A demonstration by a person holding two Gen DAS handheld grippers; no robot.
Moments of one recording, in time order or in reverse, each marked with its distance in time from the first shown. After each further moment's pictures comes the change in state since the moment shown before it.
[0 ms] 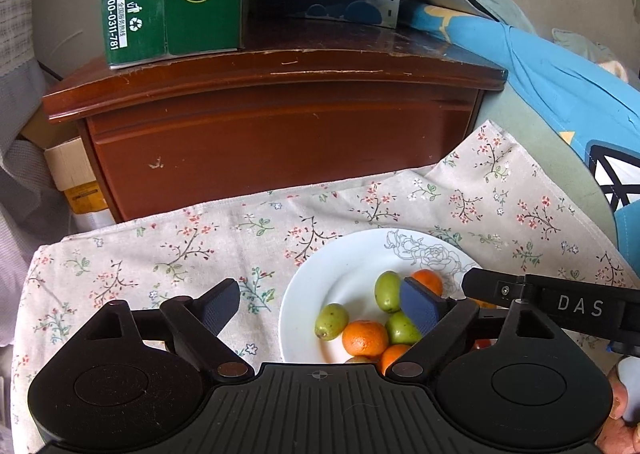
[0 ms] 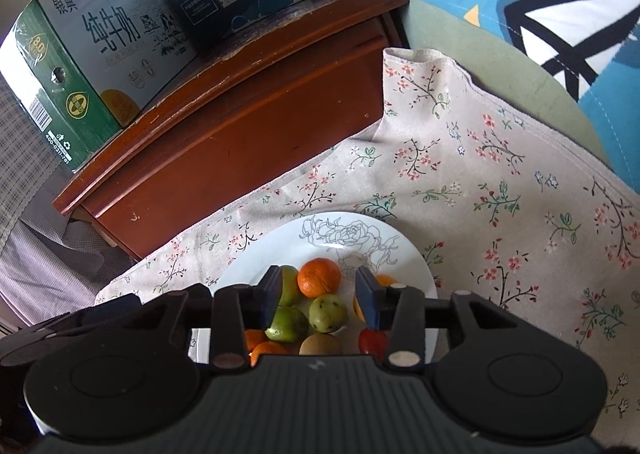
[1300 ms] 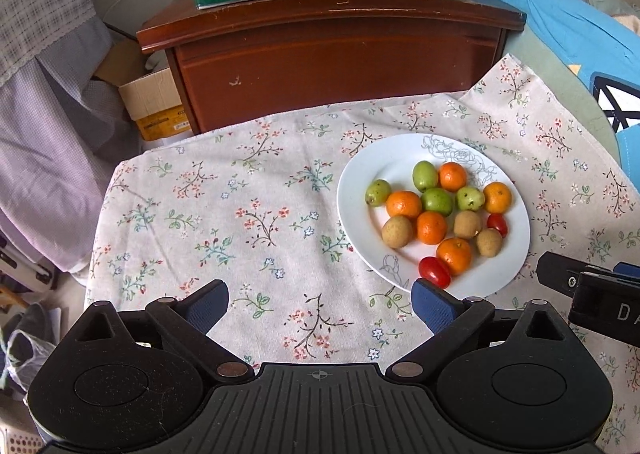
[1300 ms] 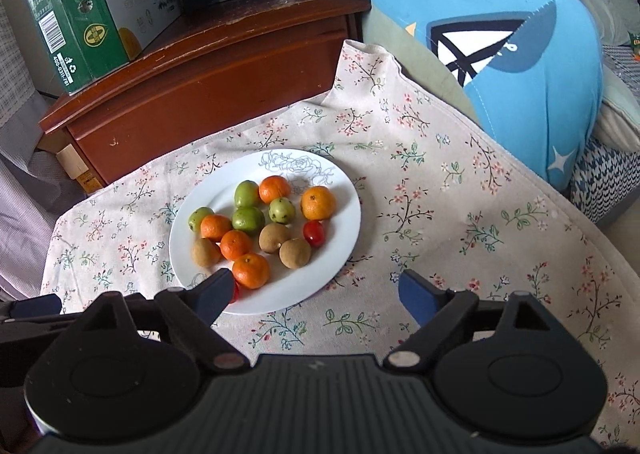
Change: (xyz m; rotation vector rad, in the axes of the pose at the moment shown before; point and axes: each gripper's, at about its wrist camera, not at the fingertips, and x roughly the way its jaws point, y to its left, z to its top) left arm -0.068 0.000 -0.048 -0.019 0.177 0.153; right arm -0.081 0.035 -0.050 -0.136 0.062 -0.276
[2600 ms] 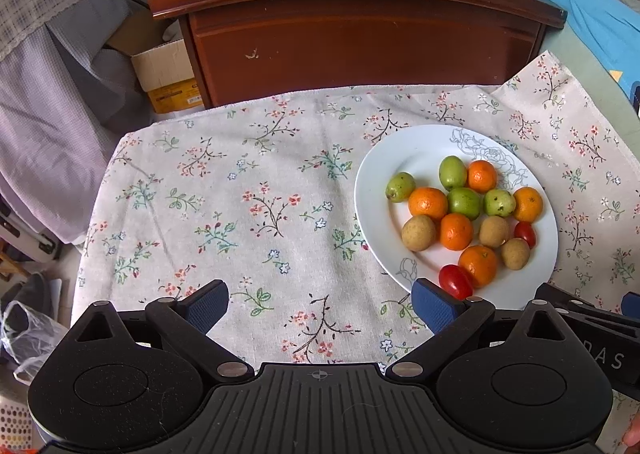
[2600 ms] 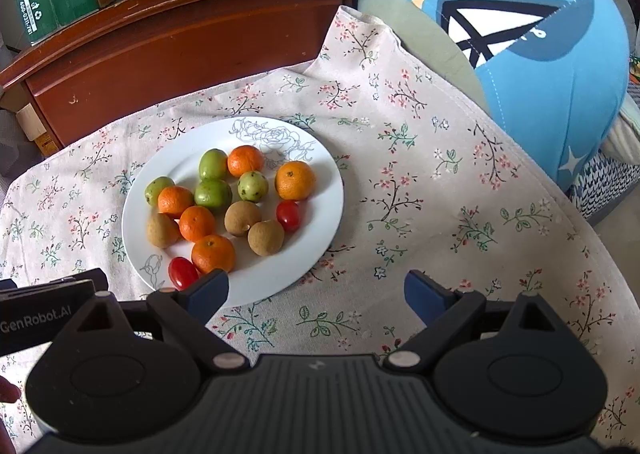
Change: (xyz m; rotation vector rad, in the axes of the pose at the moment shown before) left arm 0.028 0.002 0.005 -0.074 0.053 0.043; right arm 0.038 0.009 0.002 -0.061 0.075 -0.109
